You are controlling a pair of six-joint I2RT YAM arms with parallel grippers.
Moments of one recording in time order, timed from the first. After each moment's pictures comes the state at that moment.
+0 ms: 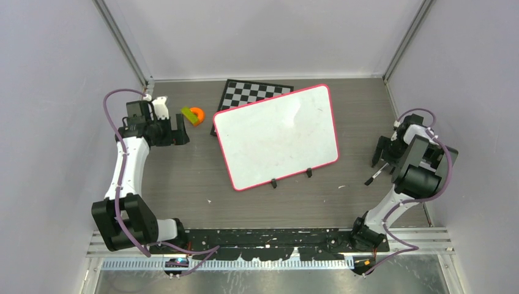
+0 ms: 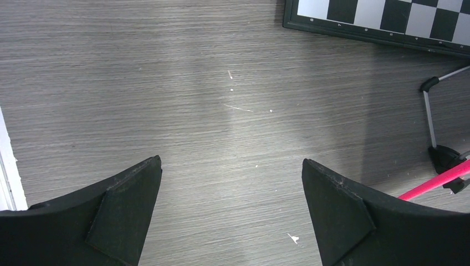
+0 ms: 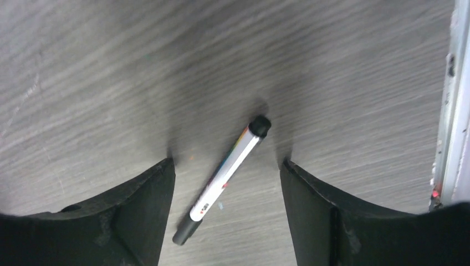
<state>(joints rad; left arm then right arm) 0.20 1.31 1.12 -0.70 0.31 0.10 -0.51 1.77 1.10 -0.71 -0.01 -0.08</state>
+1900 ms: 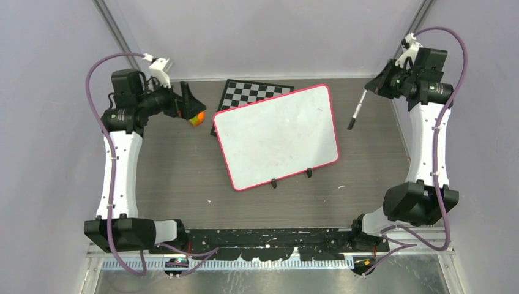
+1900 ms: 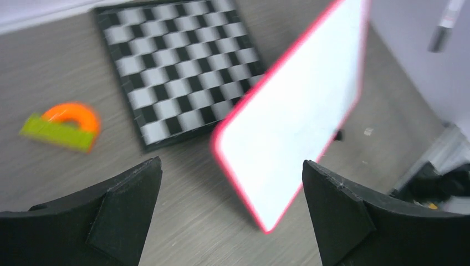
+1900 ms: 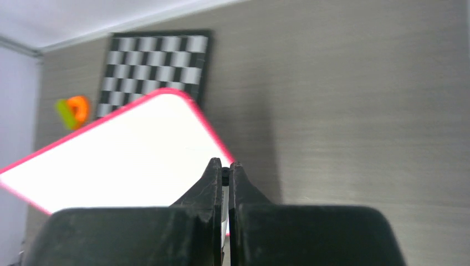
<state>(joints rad) 0.11 1.28 1.50 -0.75 0.70 0.05 -0.27 1.52 1.74 -0.85 -0.41 0.15</state>
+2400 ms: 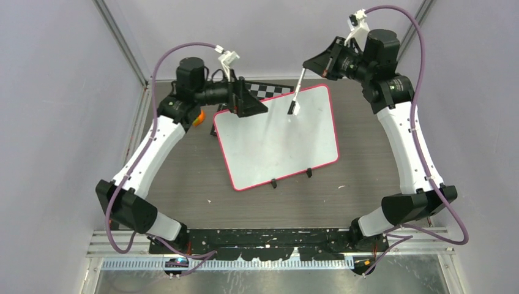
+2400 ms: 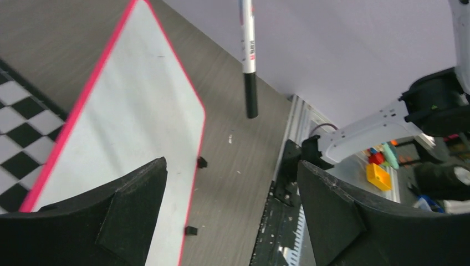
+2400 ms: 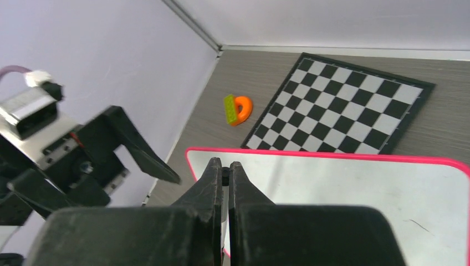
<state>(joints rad) -0.37 1.44 1.56 -0.35 0.88 -0.32 0.19 1.49 1.85 -0.56 -0.49 0.51</state>
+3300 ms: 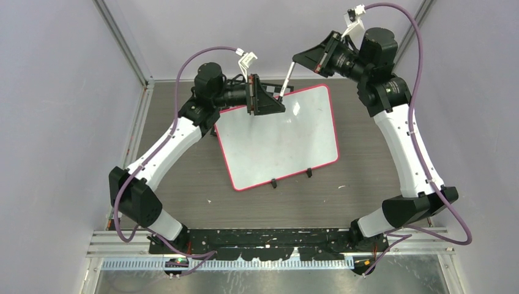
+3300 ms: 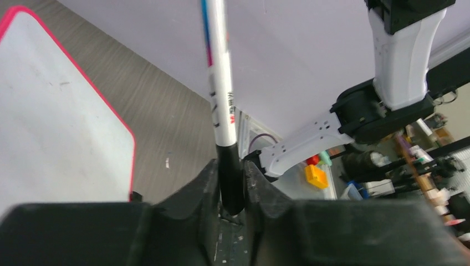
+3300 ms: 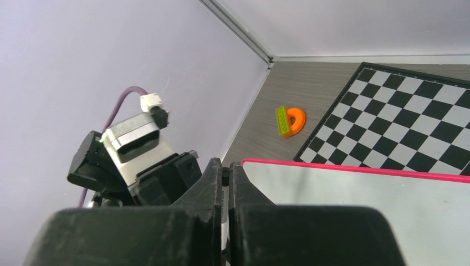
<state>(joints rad) -0.53 1.54 1.48 0.07 0.96 -0.67 0.29 1.49 1.87 -0.44 -0.49 0.71</state>
